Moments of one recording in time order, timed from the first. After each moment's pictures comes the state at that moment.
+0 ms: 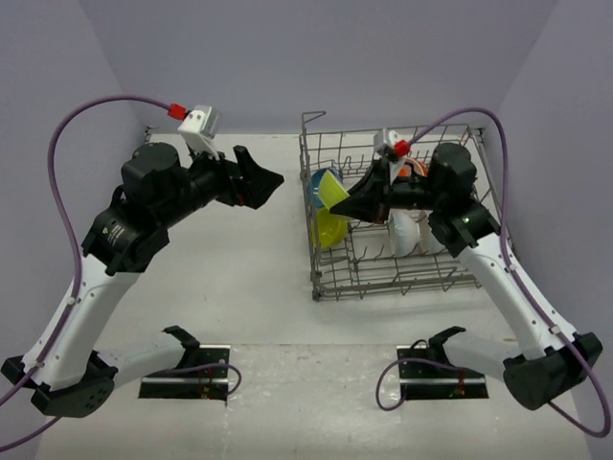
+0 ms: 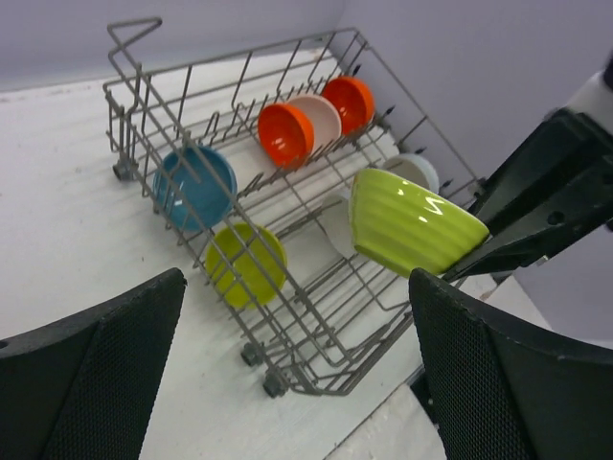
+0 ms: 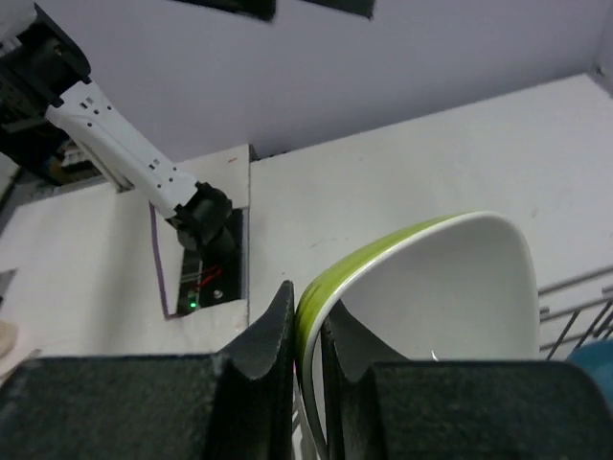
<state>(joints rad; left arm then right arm) -0.59 1.09 1.56 -0.69 0.12 -0.42 0.49 1.18 1.28 -0.25 -1.00 0.01</state>
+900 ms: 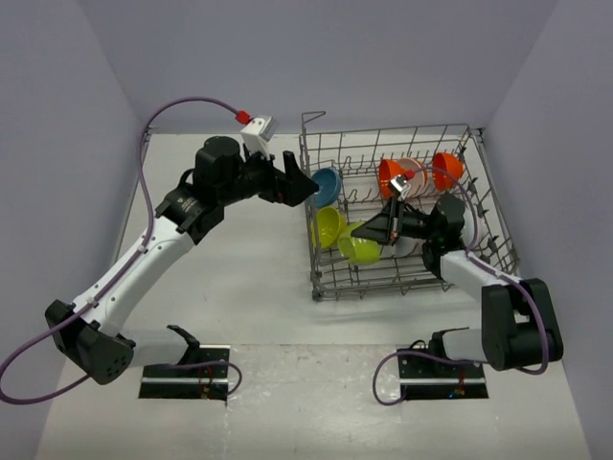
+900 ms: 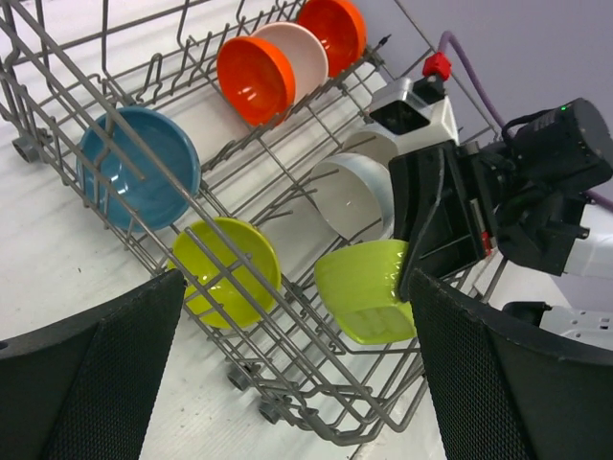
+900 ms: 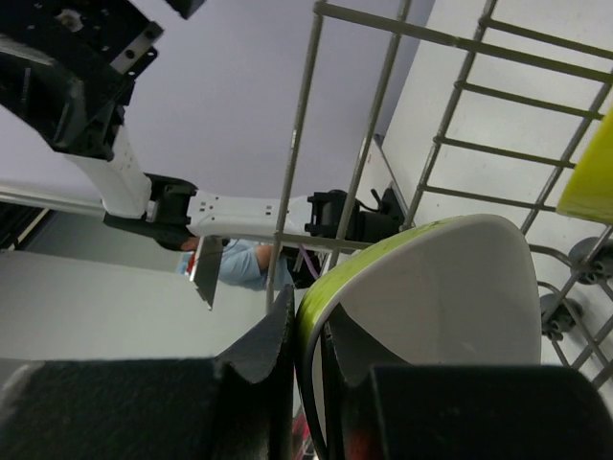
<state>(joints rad) -0.57 1.27 1.33 -0.35 0.29 -0.42 0.15 1.34 0.54 0.82 -1.24 1.36</state>
